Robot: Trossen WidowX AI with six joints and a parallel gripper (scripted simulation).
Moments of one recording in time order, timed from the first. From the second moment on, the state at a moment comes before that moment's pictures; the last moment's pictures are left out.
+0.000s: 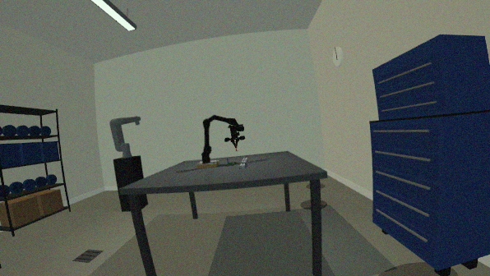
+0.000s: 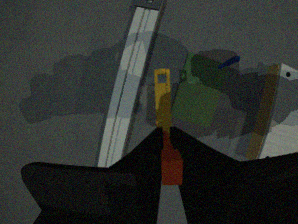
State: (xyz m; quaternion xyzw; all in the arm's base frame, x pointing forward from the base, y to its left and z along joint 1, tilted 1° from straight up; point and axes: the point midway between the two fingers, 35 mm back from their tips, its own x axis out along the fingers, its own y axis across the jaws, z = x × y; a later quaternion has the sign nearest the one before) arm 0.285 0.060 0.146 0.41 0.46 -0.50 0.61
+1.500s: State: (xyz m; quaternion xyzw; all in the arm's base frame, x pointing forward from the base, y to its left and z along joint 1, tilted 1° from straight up) arm 0.338 0.112 0.144 0.44 0.43 -0.54 0.57
